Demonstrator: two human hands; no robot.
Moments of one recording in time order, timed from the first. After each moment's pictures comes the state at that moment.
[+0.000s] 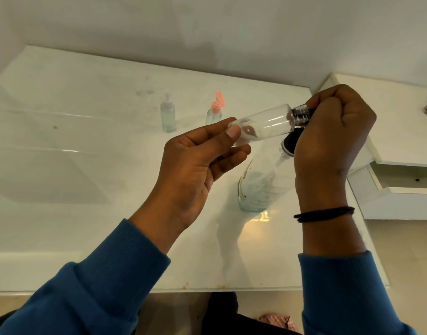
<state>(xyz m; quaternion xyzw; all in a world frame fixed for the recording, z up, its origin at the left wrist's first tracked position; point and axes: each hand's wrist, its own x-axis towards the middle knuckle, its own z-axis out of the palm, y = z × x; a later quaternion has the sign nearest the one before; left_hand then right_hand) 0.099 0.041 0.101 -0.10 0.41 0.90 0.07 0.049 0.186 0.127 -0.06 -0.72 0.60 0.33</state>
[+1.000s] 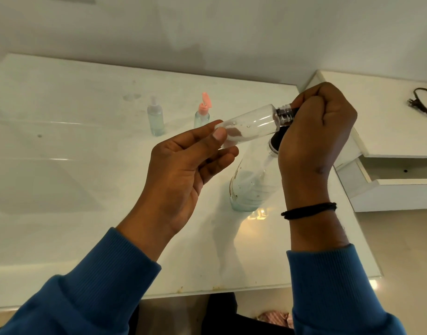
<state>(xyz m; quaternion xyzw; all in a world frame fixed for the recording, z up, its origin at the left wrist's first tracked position) 0.100 0.044 0.101 -0.10 0.42 0.90 0.07 0.048 0.189 0.122 -0.06 -0.73 0.58 0.36</state>
